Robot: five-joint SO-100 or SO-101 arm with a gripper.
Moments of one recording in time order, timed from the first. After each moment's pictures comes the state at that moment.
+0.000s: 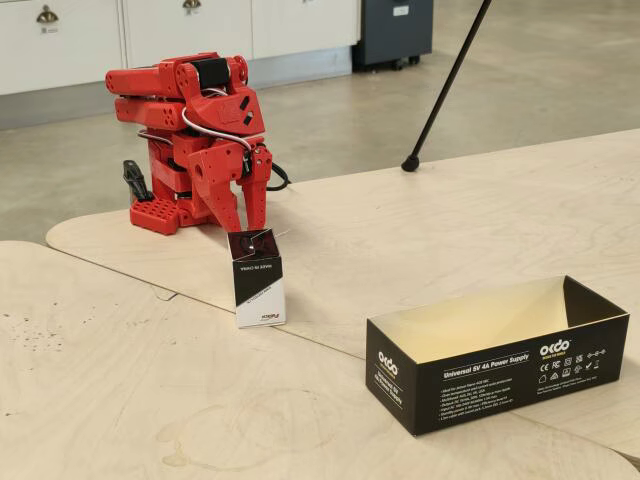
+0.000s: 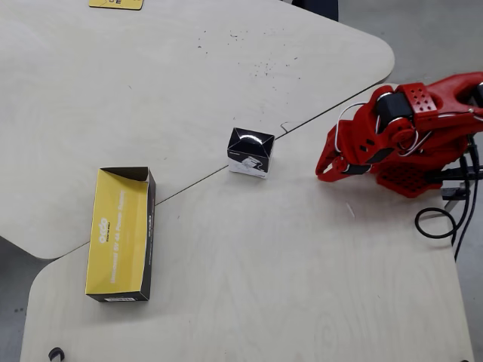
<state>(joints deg) -13.9 187.2 176.9 78.8 -88.8</state>
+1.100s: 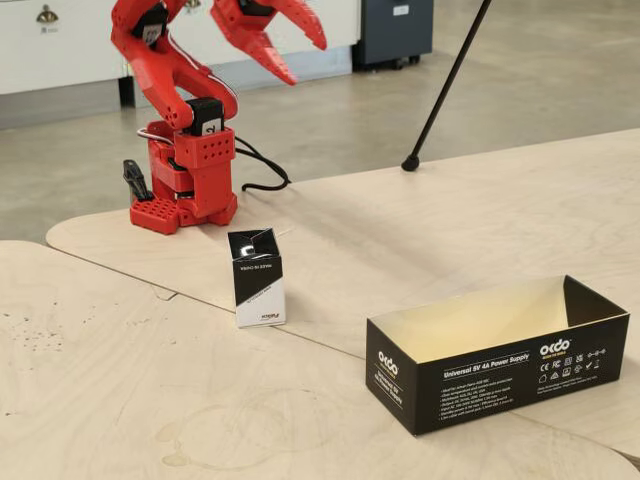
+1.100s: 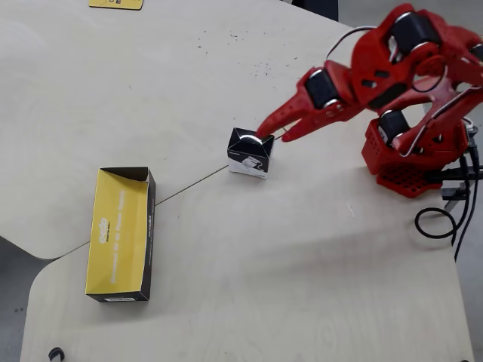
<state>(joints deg) -15.6 133.3 99.7 81.6 -2.2</state>
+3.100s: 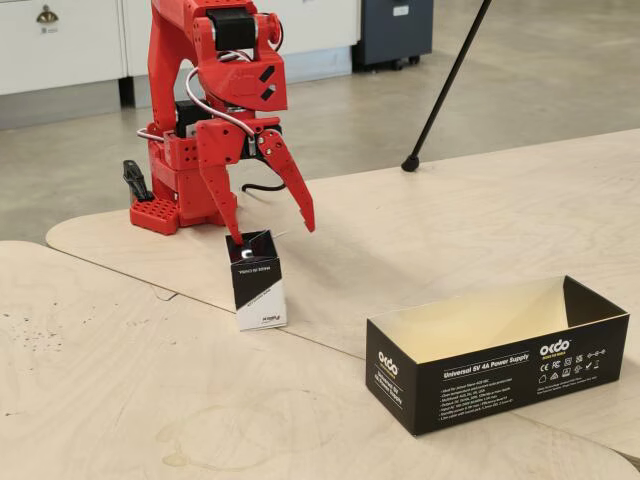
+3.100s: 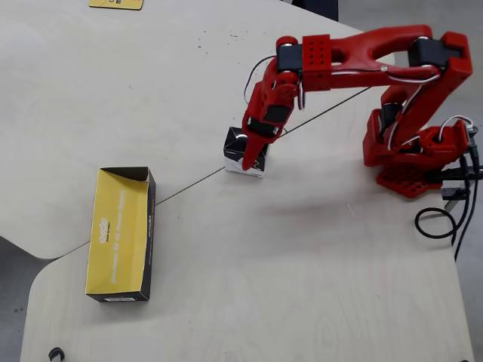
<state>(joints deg) 3.0 102.4 107.3 73.9 -78.8</state>
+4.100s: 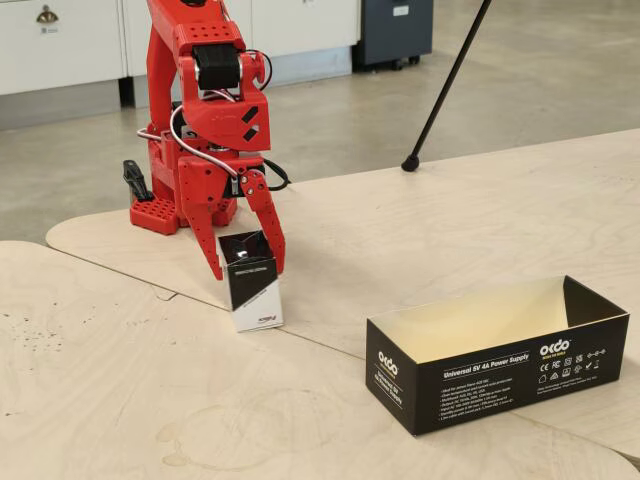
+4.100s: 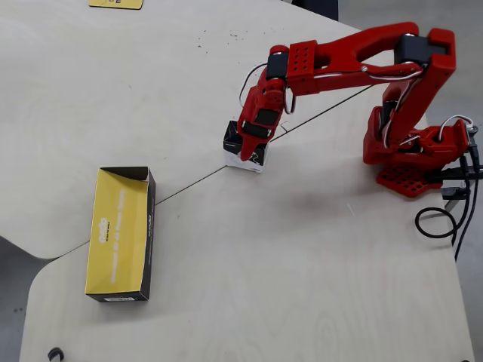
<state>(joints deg) 7.3 95.3 114.8 59.1 -81.7</state>
